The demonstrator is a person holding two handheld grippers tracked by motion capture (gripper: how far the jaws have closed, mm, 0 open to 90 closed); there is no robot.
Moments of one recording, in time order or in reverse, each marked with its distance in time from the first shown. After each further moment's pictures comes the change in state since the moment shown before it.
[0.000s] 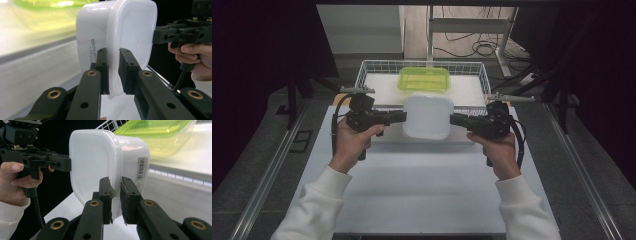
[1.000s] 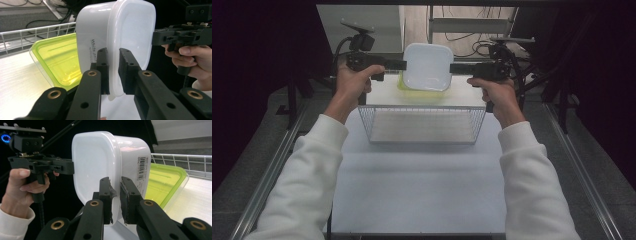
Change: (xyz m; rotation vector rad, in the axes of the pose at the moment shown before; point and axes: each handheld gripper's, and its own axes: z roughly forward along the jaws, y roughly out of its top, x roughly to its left) left arm 0.043 0.121 0.006 0.010 -0.002 -0.069; right arm -0.043 0.115 0.026 0.000 0.067 0.110
